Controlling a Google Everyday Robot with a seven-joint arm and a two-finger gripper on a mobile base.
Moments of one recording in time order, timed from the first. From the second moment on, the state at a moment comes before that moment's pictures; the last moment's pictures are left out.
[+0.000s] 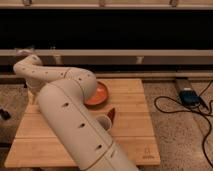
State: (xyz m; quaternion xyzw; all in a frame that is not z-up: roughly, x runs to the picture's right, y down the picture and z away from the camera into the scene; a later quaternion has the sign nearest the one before) arm -0.396 0.047 0.903 -0.31 0.05 0.35 0.88
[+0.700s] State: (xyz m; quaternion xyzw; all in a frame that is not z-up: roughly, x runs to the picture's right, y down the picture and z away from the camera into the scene) arm -0.399 0.067 0.917 -0.30 0.07 0.31 0.90
